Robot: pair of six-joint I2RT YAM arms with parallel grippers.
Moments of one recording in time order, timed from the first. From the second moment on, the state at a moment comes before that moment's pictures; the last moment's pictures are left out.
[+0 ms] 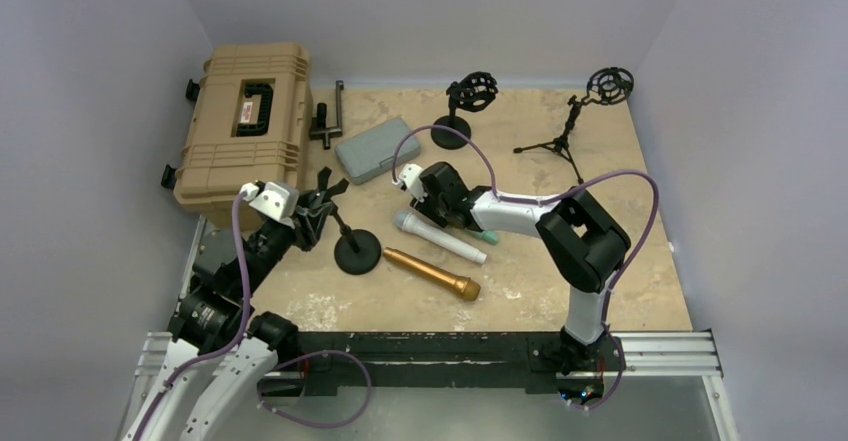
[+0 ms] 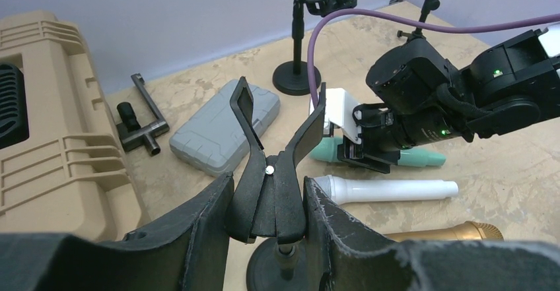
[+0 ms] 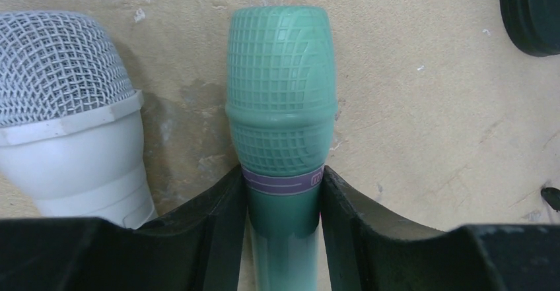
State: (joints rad) left arm -0.43 0.38 0.69 -0.34 0.07 0.01; right arm 0.78 1.87 1.11 -0.09 0.21 -0.35
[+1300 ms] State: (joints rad) left arm -0.43 0.49 0.83 -0.53 0.08 -0.13; right arm 0.76 1.47 1.11 0.08 -0.10 0.28
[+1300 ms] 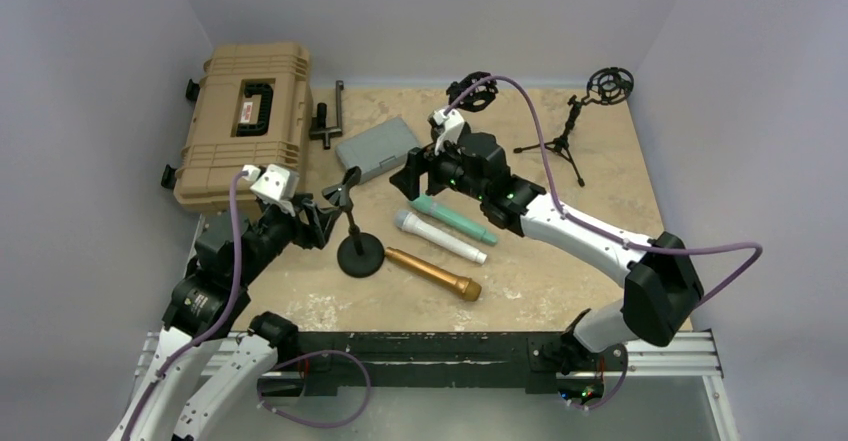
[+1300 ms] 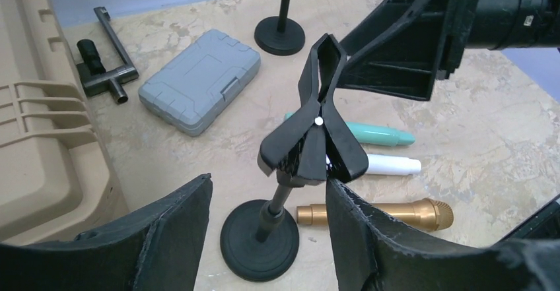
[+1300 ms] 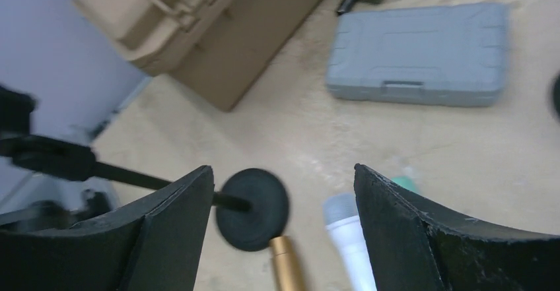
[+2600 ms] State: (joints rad) left arm -0.43 0.31 0.93 -0.58 -0.22 -0.16; right arm 0.93 1.55 1.11 0.44 -0.31 1.02
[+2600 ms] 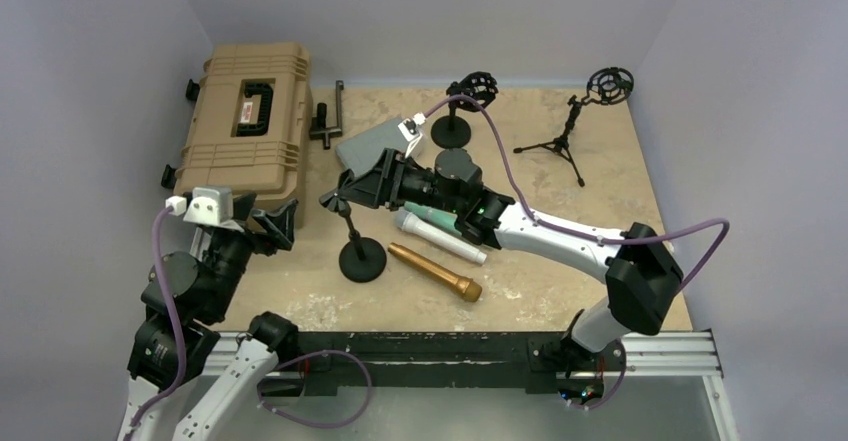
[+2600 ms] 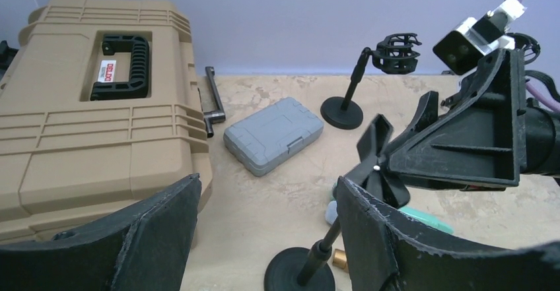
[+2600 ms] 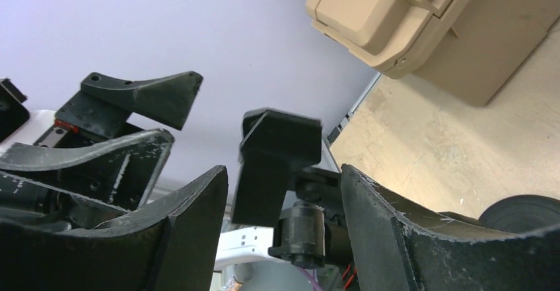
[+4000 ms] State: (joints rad) left arm -0.43 0.29 0.89 -0.62 -0.24 -0.18; right arm 0.95 1.69 0.97 0.62 -0.29 1.05
